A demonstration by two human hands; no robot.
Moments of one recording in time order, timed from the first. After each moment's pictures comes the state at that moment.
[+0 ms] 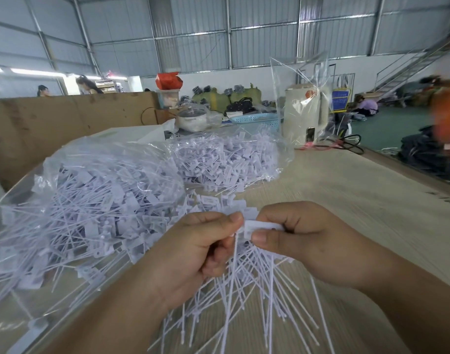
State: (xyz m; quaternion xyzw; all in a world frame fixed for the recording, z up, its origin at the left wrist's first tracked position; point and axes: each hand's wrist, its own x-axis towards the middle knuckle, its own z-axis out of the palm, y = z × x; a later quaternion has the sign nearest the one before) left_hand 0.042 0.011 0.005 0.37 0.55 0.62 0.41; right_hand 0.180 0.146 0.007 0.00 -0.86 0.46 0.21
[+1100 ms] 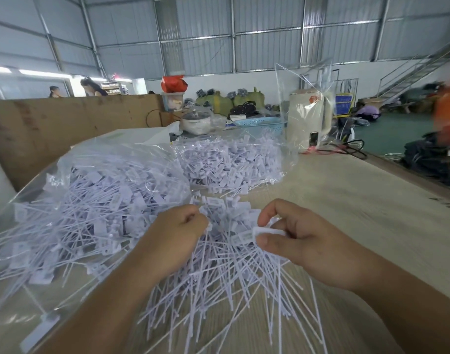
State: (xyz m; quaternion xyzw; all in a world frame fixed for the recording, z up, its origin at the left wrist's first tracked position) left_hand -0.002 0.002 -0.003 0.42 0.80 0.42 0.08; right_hand 0.179 0.153 -0.008 -0.07 -0.85 0.48 0.19
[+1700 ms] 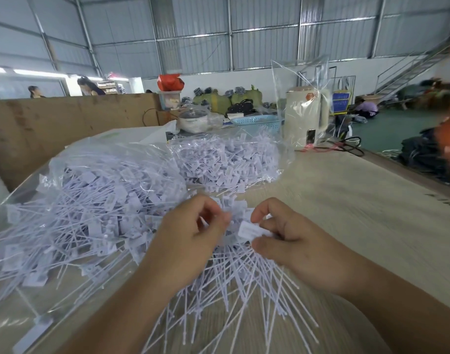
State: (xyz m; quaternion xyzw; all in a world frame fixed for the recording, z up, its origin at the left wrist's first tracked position) left_hand 0.022 0.012 -0.010 0.49 0.73 0.47 -0.03; right_hand 0.173 0.147 -0.013 -0.08 -0.84 0.50 0.20
